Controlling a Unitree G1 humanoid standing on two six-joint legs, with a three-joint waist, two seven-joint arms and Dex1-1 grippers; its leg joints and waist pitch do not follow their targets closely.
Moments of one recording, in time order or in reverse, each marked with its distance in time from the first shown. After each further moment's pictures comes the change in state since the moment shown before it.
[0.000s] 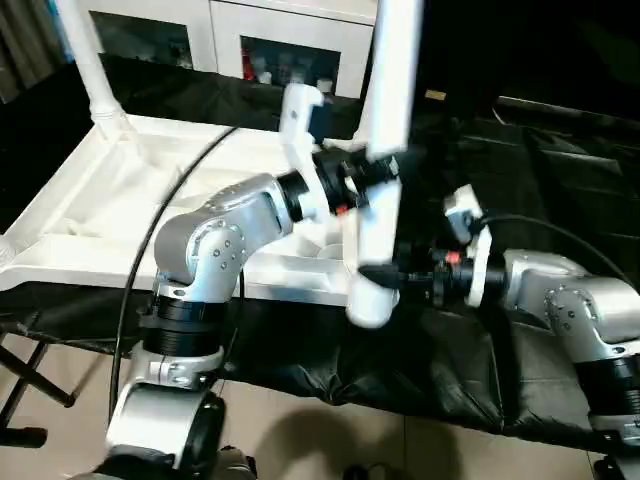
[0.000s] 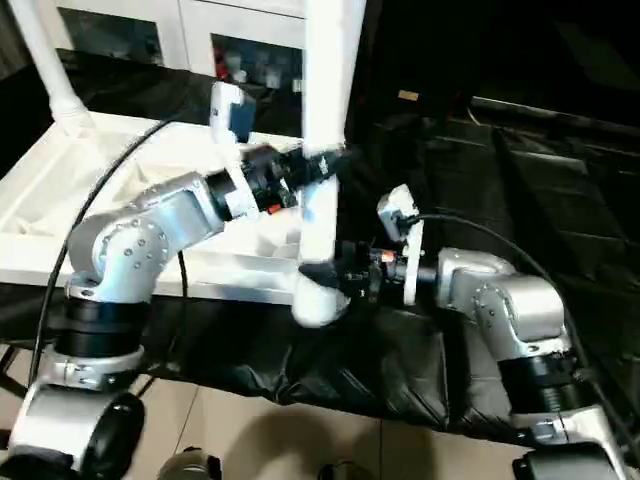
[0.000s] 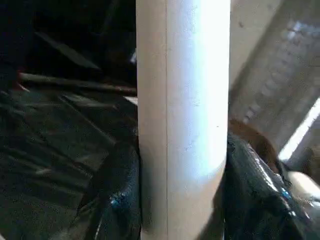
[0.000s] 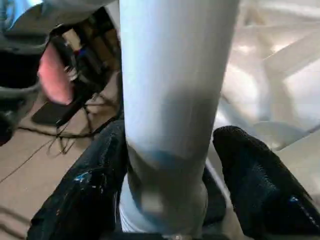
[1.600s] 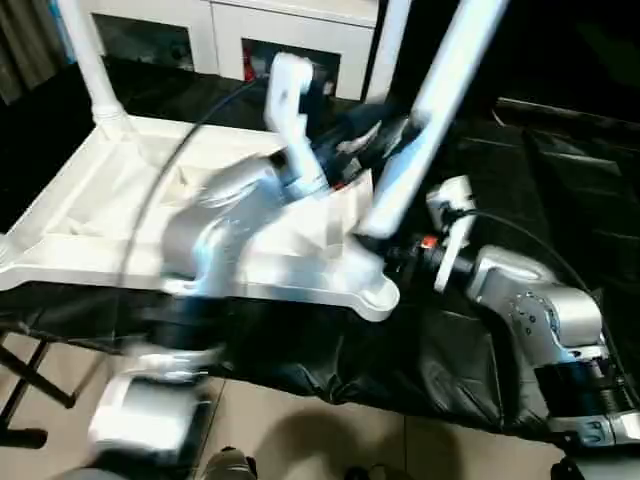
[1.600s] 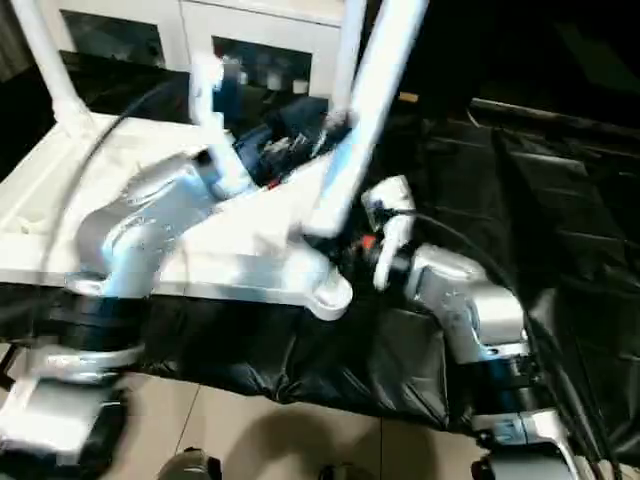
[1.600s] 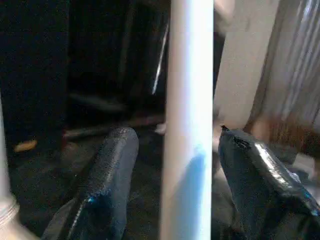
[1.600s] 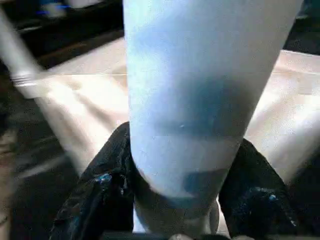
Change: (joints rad) left arm 0.024 0.132 -0.075 0.078 0.183 -0.381 -0.138; right arm 0.008 0.169 -0.100 0.099 -0.153 -0.250 -0.373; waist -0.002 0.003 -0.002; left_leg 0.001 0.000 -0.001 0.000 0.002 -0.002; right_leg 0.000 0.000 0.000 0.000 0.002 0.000
